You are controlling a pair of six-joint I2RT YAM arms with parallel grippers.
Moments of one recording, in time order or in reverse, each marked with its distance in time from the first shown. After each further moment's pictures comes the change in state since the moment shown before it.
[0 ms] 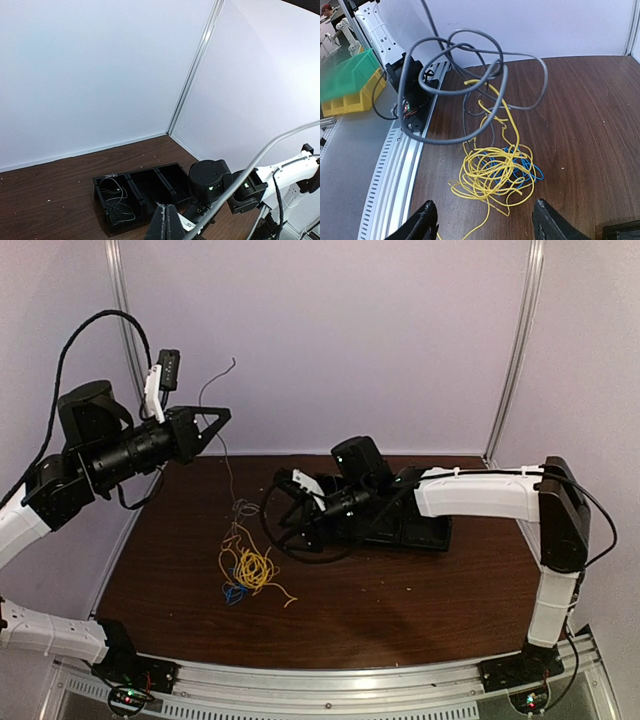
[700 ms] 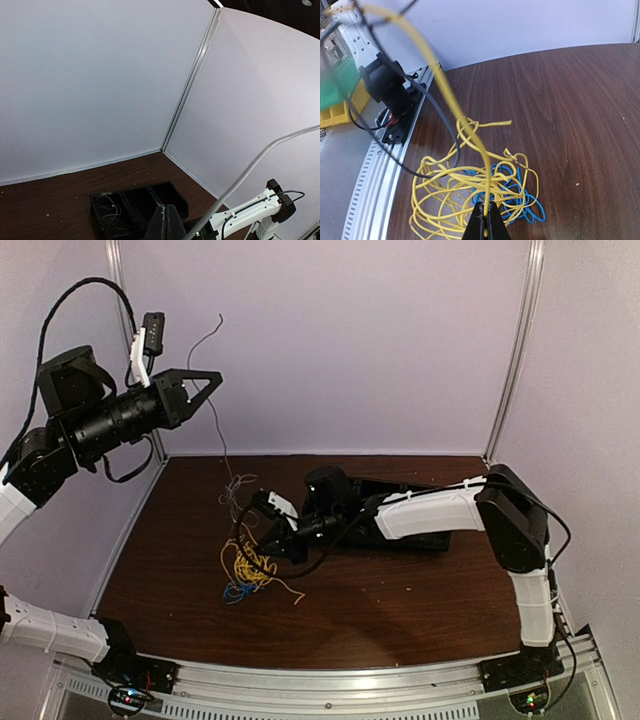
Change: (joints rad) left arm 0.000 0.060 0.206 -0.085 0.000 -0.022; right arm 0.052 0.240 0.068 0.263 0.019 0.131
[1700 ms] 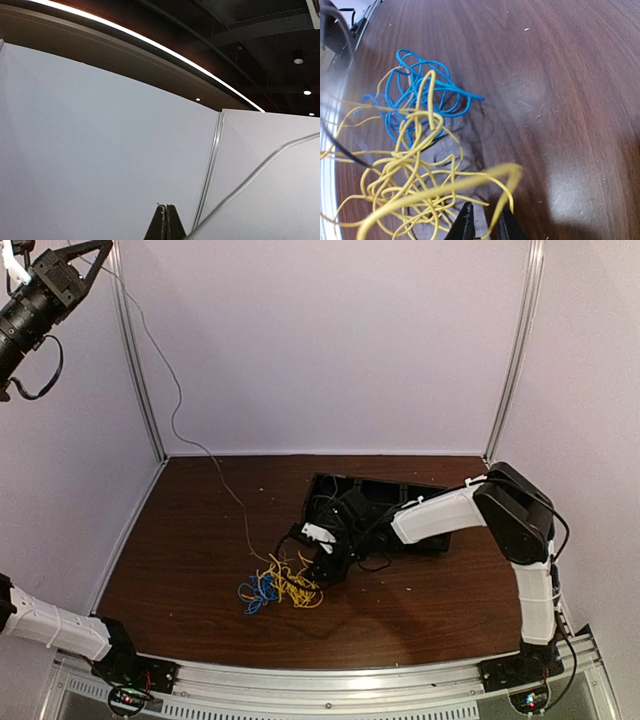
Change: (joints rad) left arm 0.000 0.121 0.661 -0.065 -0.184 0.242; right arm -0.093 -0.005 -0.199 -0.192 0.166 -0.075
